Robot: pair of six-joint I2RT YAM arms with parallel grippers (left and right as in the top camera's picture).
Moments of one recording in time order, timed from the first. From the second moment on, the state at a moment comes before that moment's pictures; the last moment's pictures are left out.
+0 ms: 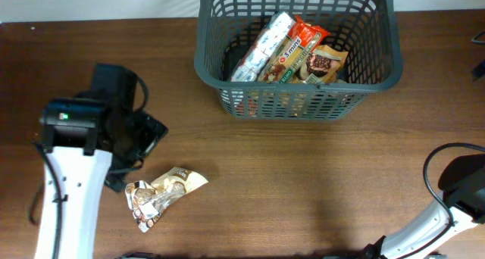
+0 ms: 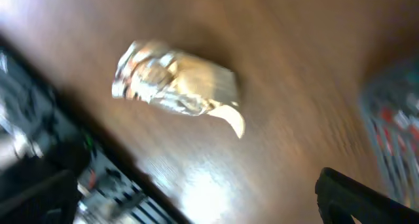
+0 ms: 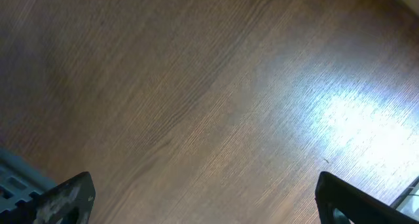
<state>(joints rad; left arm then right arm) -0.11 1.37 1.54 -1.64 -0.05 -1.14 -0.61 2.08 2.39 -1.61 0.11 0.32</state>
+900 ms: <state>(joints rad) -0.11 1.37 0.94 -1.11 0.06 -1.97 -0.61 2.08 2.39 -1.61 0.11 0.32</state>
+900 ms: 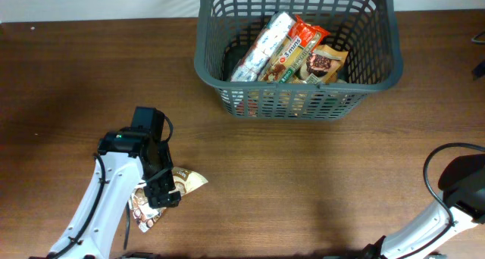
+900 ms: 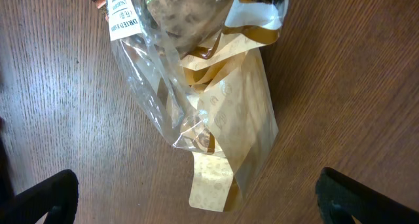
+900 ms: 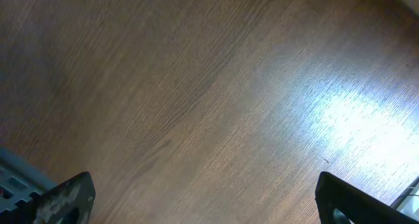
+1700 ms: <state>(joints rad) -0.11 1.37 0.75 -0.90 0.01 -1.98 -0.61 2.08 2.39 -1.61 0.11 0.32</state>
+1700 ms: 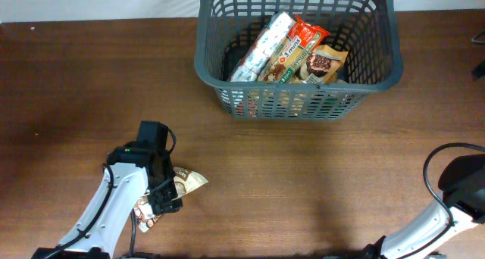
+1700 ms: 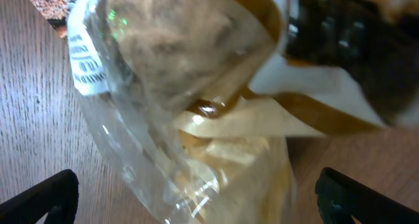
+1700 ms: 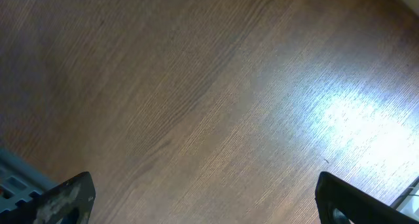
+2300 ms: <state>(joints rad) -0.11 1.37 0.63 -0.80 -0.06 -1.98 -0.61 2.08 2.39 -1.61 0.11 0.32</state>
